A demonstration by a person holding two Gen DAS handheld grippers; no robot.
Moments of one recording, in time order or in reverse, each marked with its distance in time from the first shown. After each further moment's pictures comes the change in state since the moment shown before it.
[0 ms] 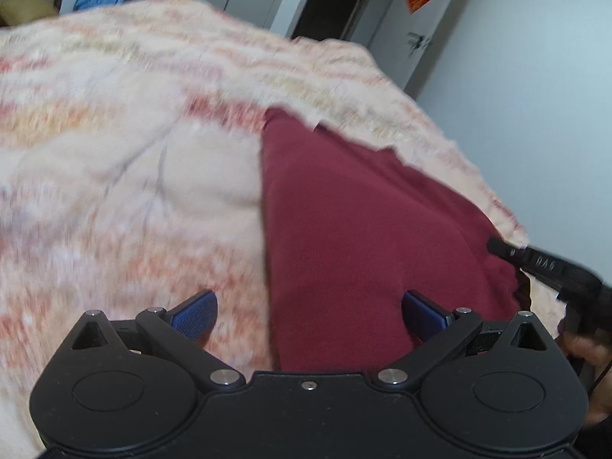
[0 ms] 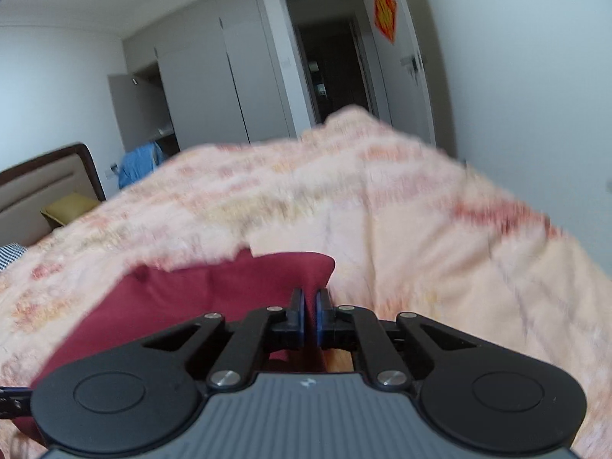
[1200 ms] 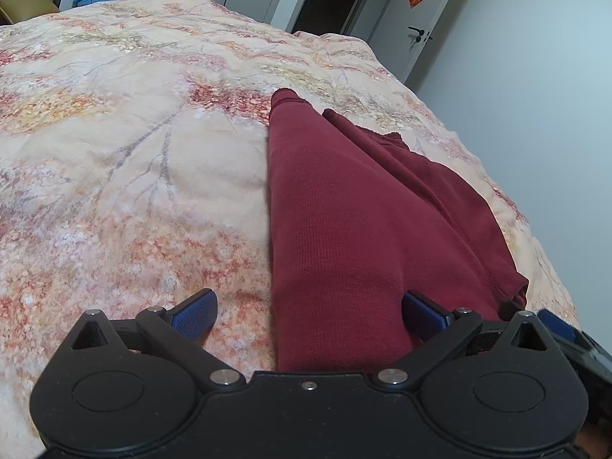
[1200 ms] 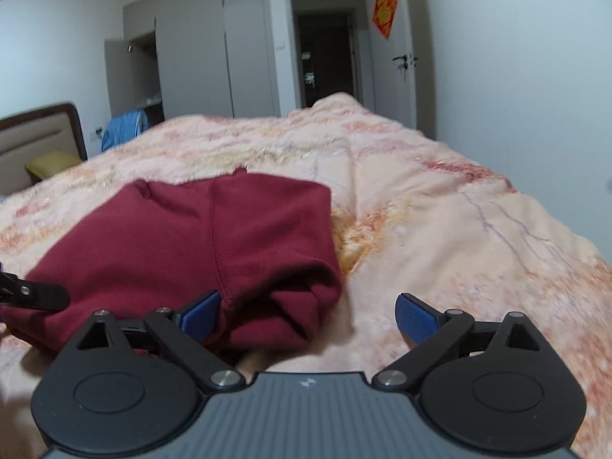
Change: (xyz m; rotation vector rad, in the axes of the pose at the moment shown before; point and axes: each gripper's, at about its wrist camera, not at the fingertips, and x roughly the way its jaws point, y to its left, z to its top) left arm -0.001 0.001 -0.006 0.015 0.011 0.005; right arm -0.057 0.023 -0.072 -0.113 -0.041 -0.101
